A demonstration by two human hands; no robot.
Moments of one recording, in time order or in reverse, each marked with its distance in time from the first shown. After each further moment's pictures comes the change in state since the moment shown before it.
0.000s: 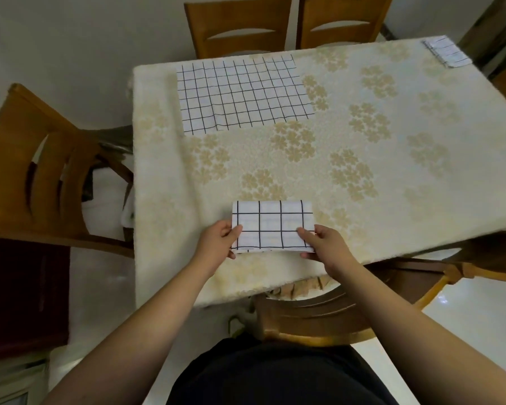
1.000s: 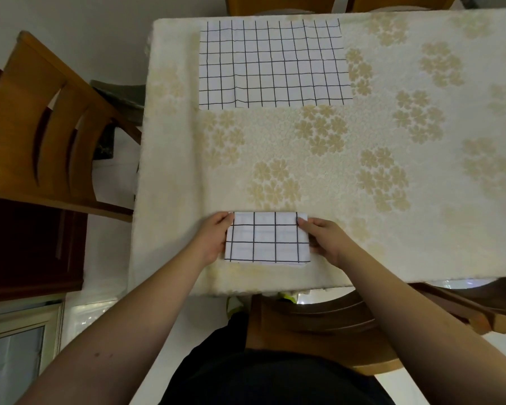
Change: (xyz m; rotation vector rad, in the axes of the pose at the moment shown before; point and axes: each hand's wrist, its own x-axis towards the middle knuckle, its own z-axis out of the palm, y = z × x) left_hand 0.042 -0.020 0.010 -0.394 0.073 -0.396; right_hand 0.068 -0.025 0.002 -0.133 -0.262 0.168
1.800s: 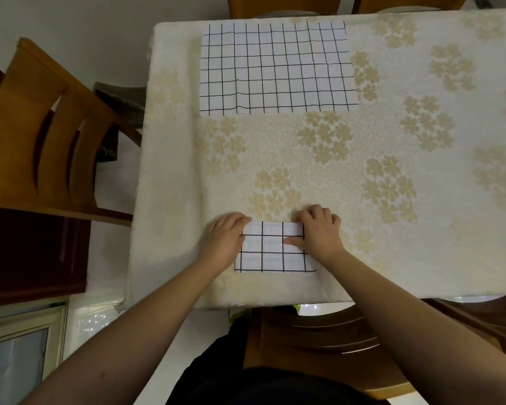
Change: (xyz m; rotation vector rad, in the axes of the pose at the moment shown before) left_hand 0.017 -0.009 0.003 1.322 0.121 0.829; right_hand 0.049 0.002 0.004 -1.290 0.341 -0.611
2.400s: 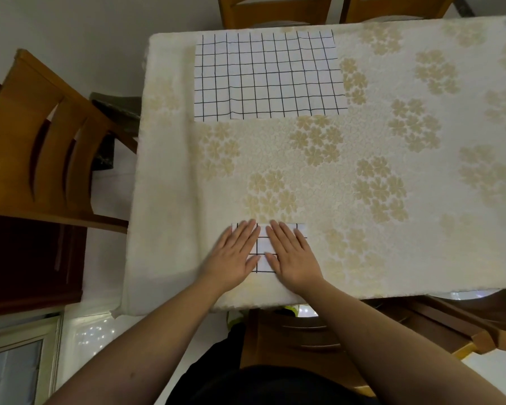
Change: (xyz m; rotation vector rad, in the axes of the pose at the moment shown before) left_hand -0.023 0.014 0.027 0.322 -0.152 0.140; right_hand -0.044 -0.029 0.047 0.020 -0.022 -0.197
